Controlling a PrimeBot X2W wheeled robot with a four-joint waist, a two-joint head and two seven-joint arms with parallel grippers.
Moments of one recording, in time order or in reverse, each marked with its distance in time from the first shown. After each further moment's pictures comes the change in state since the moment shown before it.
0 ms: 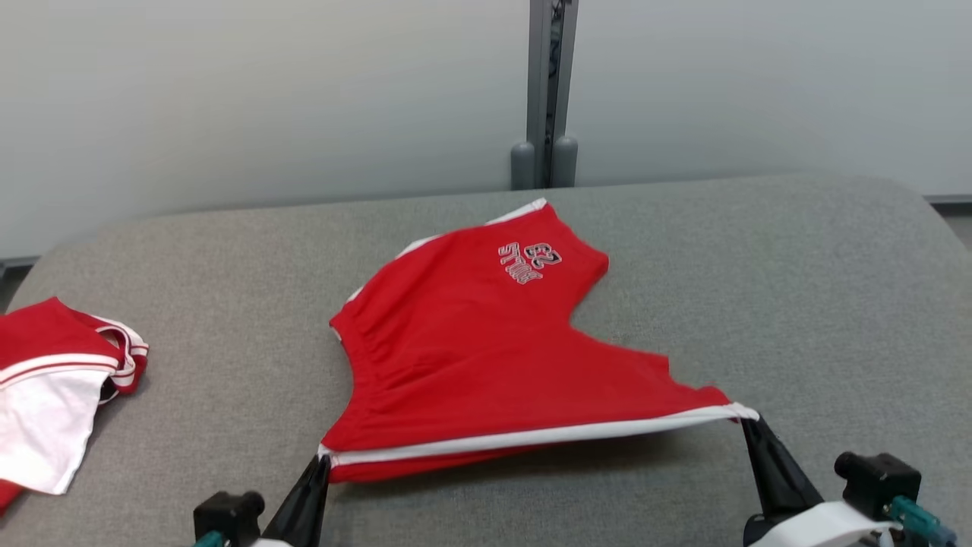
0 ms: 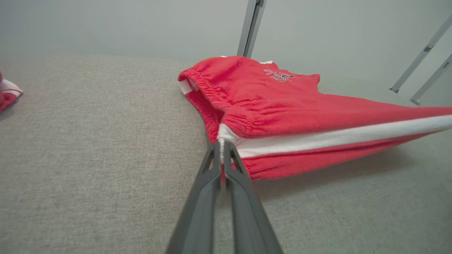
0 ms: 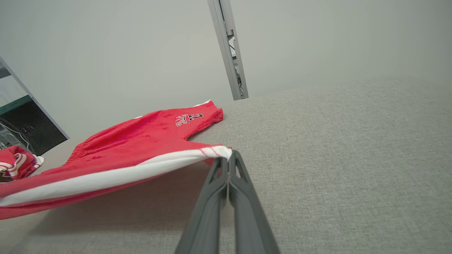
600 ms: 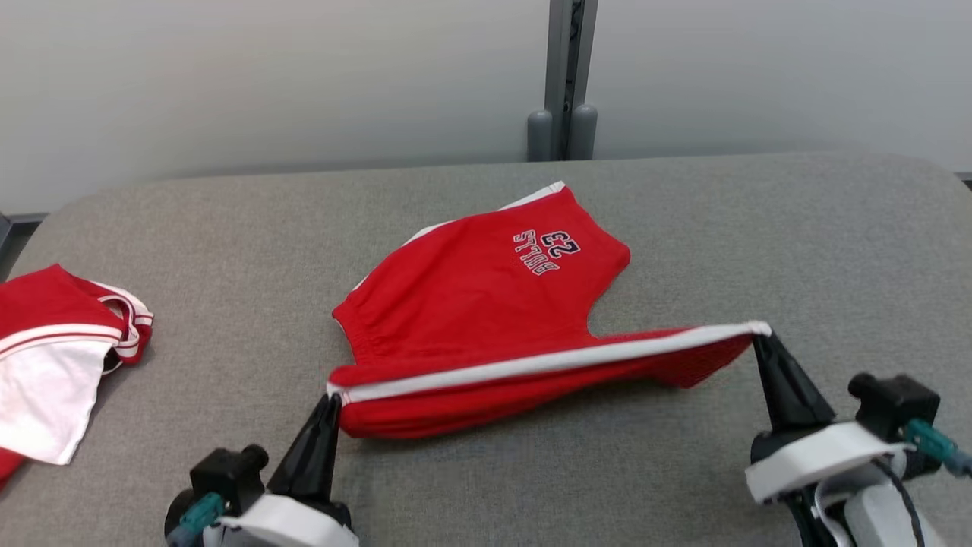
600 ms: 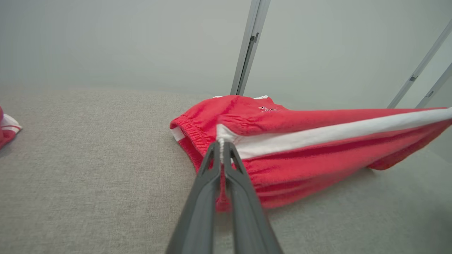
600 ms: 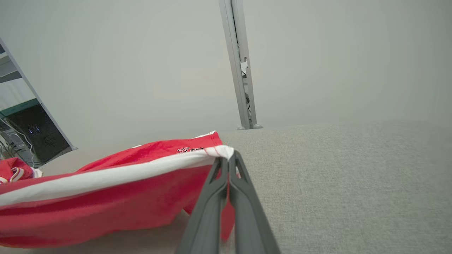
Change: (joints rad) left arm 0.035 -0.027 0.030 -0.184 0.011 0.000 0.000; right arm -0.091 -0.014 -0.005 -0.036 -0.029 0.000 0.000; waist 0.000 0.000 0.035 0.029
